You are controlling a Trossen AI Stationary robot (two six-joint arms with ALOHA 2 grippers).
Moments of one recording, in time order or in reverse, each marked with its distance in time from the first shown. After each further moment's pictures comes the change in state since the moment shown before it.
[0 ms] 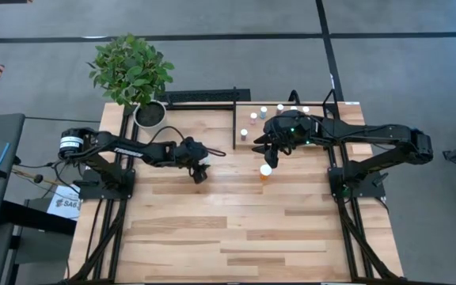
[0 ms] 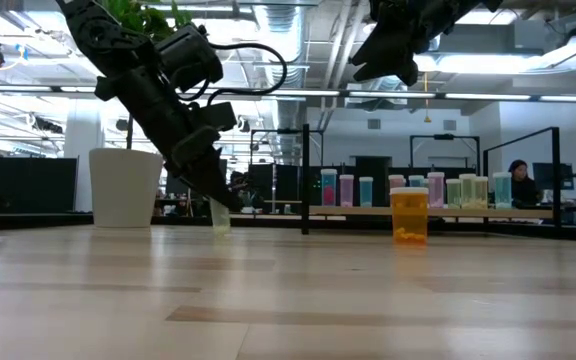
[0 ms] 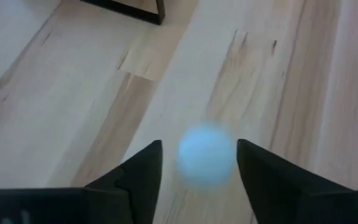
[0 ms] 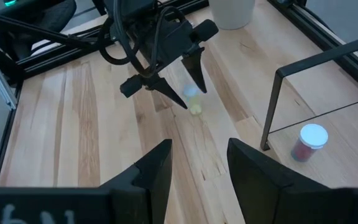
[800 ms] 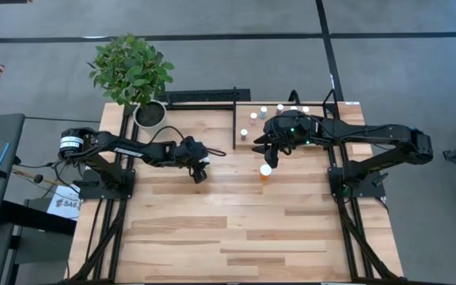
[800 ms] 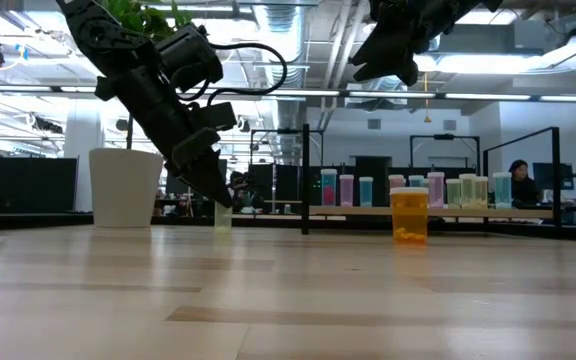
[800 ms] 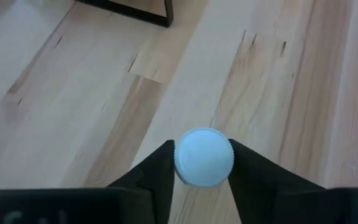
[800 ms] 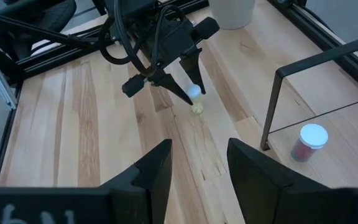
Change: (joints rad) left arm 0.000 0.000 0.000 0.002 -0.027 0.019; right arm 0.000 0.000 0.000 0.000 0.000 0.000
